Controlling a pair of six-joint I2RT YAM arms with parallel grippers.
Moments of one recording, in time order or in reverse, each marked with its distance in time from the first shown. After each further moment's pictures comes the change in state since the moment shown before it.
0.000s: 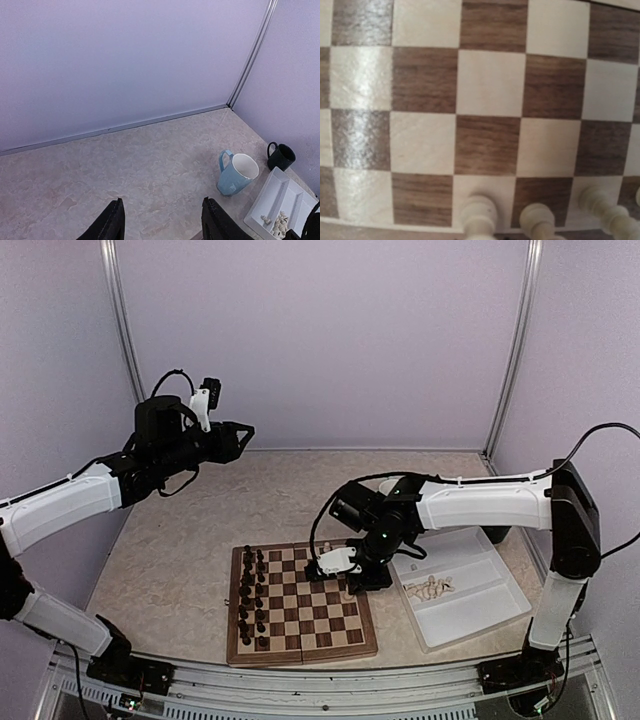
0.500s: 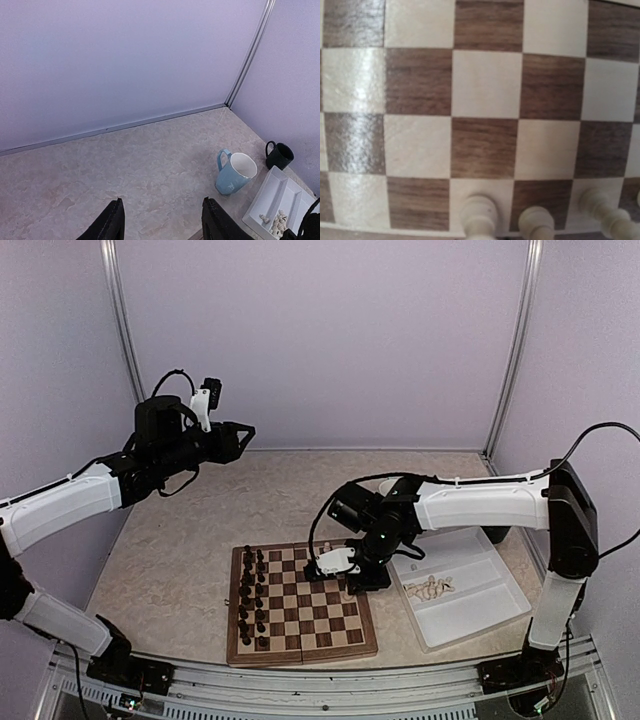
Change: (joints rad) left arm 0.000 0.000 0.000 0.000 0.010 0.000; right arm 0.002 0.012 0.006 0.001 0.008 0.012
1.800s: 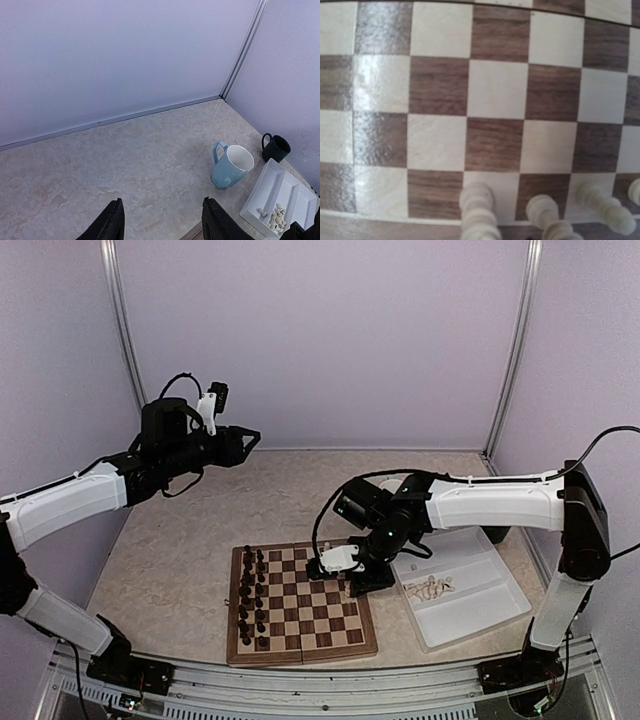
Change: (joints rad) left arm 0.000 0.033 0.005 -0.001 0.043 0.000; right arm 0.003 -0.061 -0.027 0.005 -0.026 -0.005
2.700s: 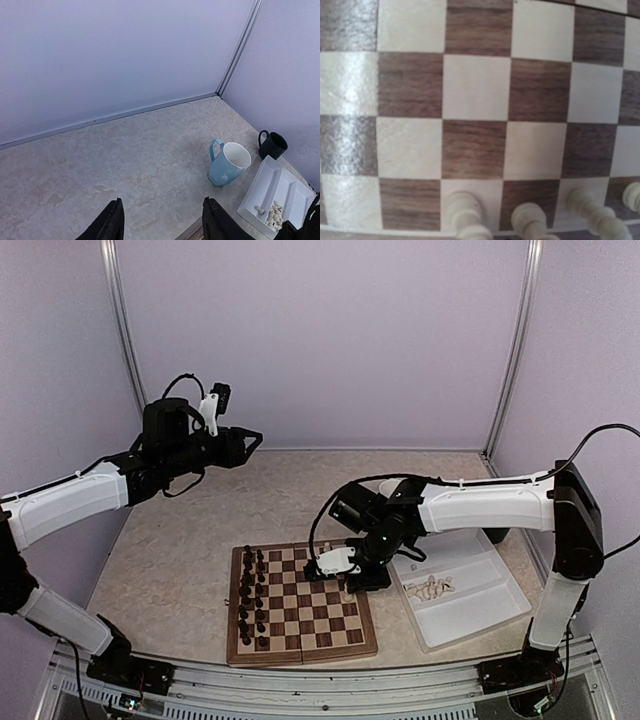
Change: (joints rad) left arm 0.000 0.009 0.003 -0.001 0.024 0.000; right arm 0.005 0.036 0.000 0.036 0.052 0.001
